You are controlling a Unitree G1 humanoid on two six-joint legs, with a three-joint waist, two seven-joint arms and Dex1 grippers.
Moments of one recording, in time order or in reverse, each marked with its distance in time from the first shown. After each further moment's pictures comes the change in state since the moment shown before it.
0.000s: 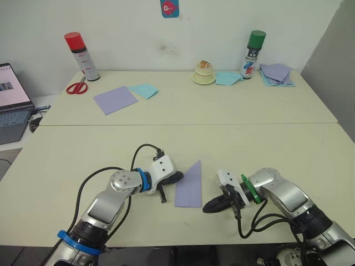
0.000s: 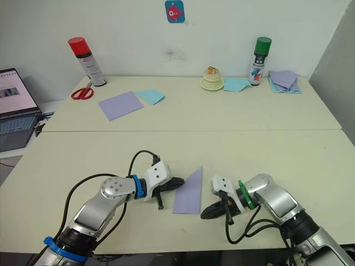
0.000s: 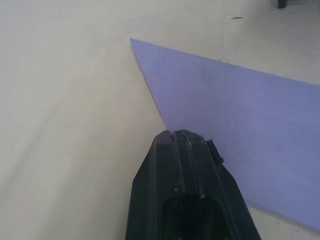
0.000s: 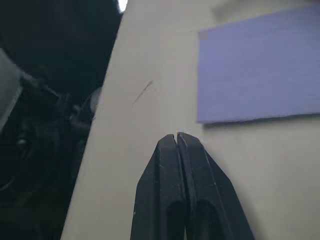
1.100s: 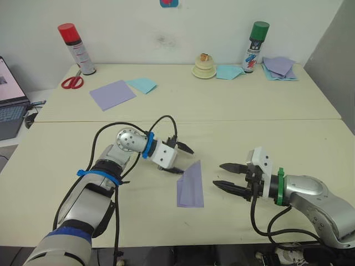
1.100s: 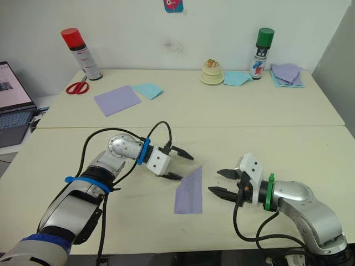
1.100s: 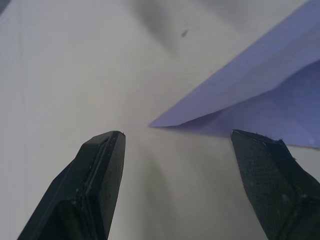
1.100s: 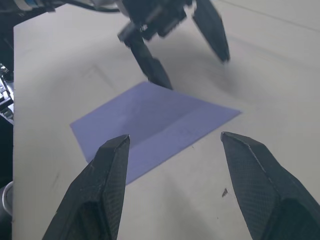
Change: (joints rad) left arm -0.653 -0.092 -0.099 1.025 0.114 -1.250 -0.525; right arm 0.279 0.024 -0.491 -0.535 0.244 0.227 -0.576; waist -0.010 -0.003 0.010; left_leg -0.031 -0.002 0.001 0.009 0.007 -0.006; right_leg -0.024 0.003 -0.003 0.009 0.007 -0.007
